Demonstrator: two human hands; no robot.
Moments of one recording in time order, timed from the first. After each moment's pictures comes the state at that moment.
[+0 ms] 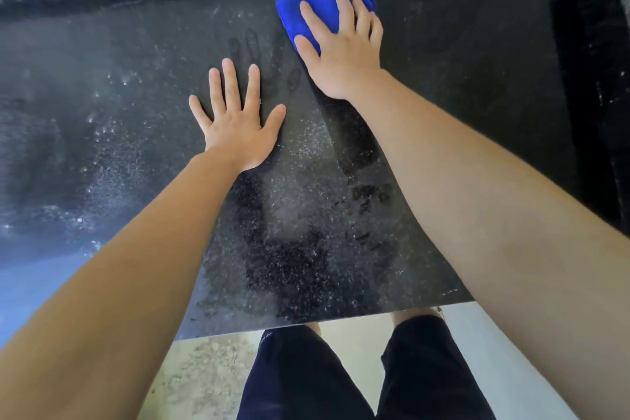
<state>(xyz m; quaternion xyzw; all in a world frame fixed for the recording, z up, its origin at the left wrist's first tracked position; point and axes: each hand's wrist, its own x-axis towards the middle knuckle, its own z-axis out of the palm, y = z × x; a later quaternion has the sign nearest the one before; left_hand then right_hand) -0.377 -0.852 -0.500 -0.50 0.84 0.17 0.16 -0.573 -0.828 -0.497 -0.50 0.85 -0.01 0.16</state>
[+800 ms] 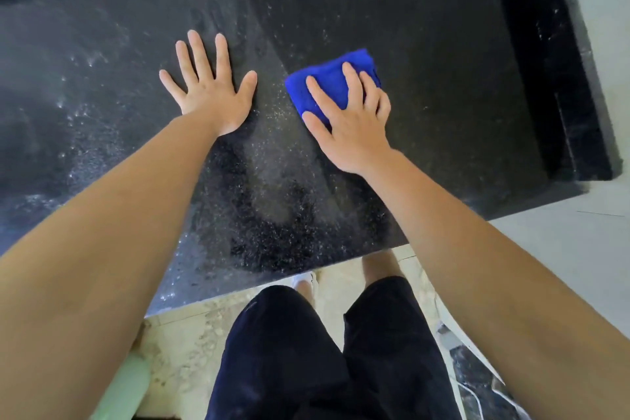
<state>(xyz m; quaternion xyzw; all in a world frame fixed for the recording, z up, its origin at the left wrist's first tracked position) -0.379 -0.852 -0.495 -0.49 0.84 0.15 0.18 -0.508 -0.662 -0.499 -0.46 0.88 -0.03 0.14</state>
